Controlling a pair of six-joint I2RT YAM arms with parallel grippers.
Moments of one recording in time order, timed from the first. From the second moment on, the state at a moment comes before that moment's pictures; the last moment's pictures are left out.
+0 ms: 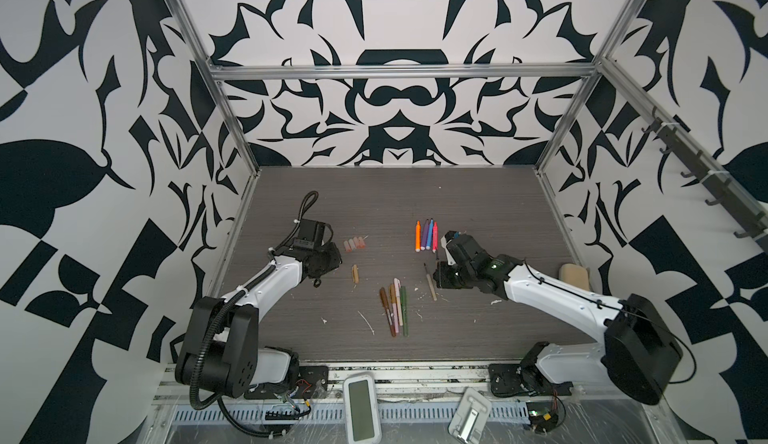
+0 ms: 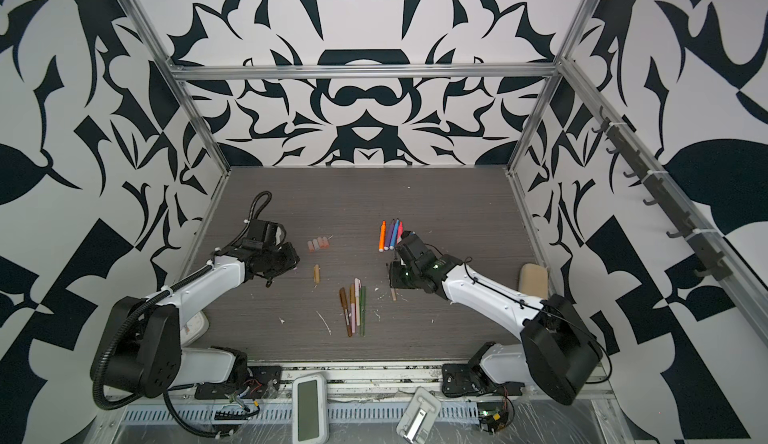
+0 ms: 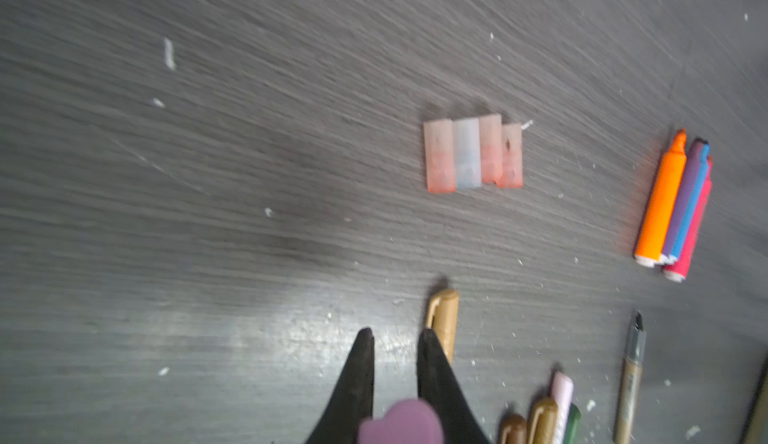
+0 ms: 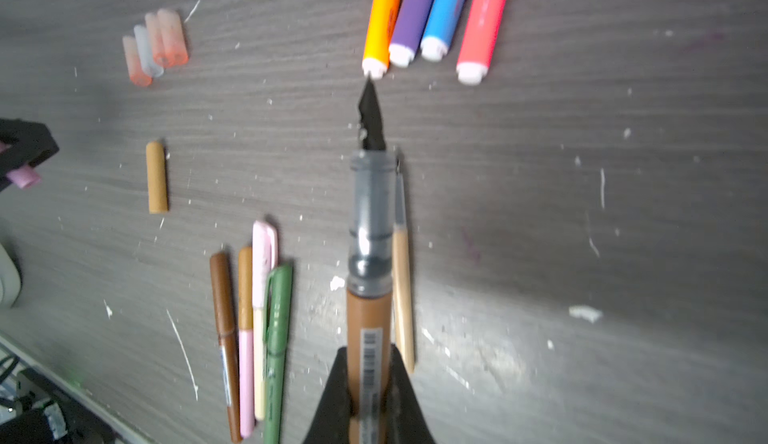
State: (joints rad) left arm -0.26 1.36 0.73 -0.38 0.13 -0.64; right arm 0.65 1.34 0.77 -0.41 -0.11 0.66
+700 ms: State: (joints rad) left arm -0.26 1.09 0.64 -0.45 0.14 -0.73; right arm 0.59 1.27 0.76 -0.38 -0.17 0.58
